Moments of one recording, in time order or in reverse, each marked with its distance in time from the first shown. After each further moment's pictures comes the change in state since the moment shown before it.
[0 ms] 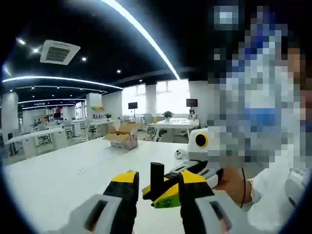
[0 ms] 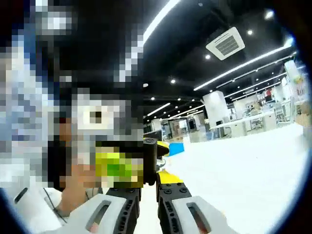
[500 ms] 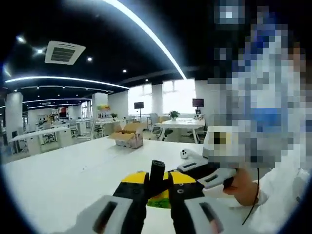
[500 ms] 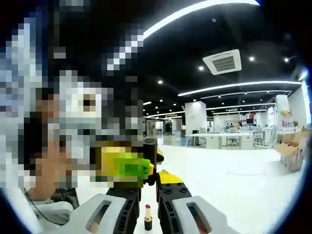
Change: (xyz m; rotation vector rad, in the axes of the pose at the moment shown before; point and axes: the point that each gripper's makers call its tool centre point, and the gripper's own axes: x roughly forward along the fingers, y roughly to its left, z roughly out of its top) left arm 0.007 0.012 -0.009 -0.023 -0.006 0.027; right arm 0.001 -0.015 -0.006 -0.170 0.041 -0.169
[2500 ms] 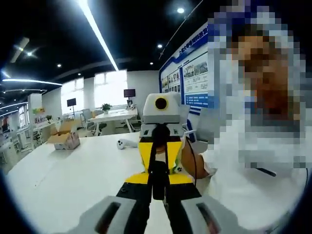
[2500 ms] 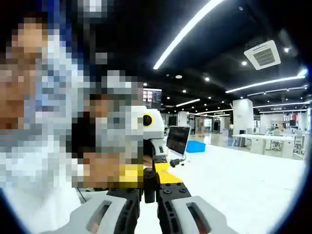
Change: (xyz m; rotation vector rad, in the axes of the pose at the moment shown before) left arm -0.035 -0.077 -0.021 0.112 0.092 -0.658; right arm -0.057 0.065 0.024 -0.019 0.044 0.472
